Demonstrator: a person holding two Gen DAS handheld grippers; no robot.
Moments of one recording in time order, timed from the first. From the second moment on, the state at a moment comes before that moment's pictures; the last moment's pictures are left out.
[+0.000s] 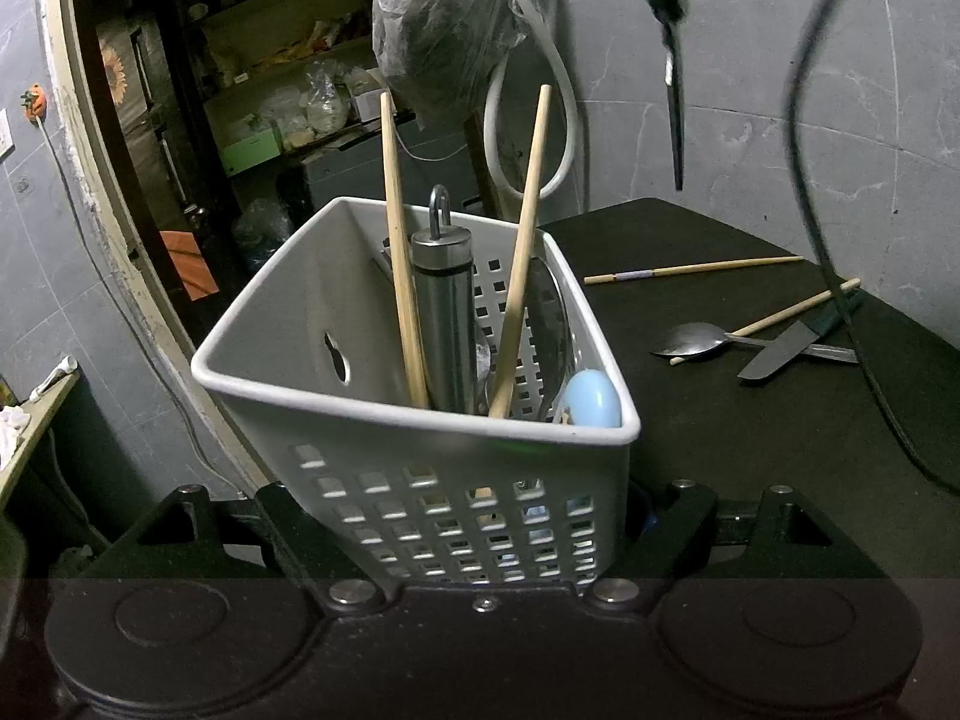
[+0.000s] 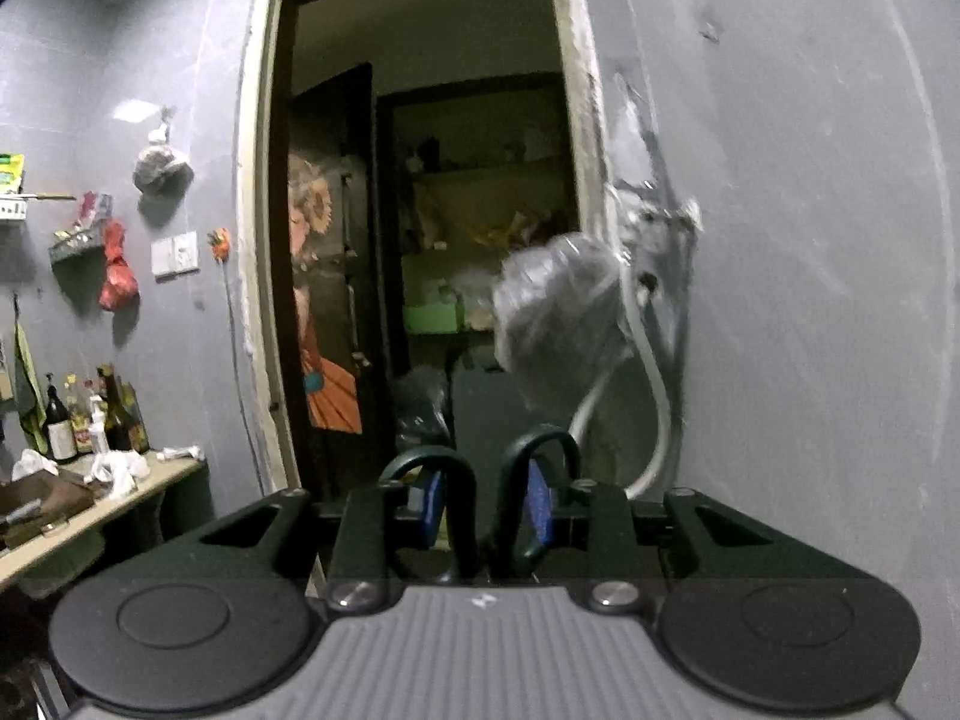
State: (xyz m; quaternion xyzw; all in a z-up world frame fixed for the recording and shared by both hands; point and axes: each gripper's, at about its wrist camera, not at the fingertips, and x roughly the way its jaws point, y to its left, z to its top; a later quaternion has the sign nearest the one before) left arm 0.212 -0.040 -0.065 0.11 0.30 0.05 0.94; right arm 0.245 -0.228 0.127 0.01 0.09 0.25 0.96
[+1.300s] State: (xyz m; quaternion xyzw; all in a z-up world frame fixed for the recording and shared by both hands) left arm 0.212 -0.043 -0.067 0.12 0.30 0.05 0.94; right arm 0.232 -0.142 0.140 -0.03 0.06 0.41 0.91
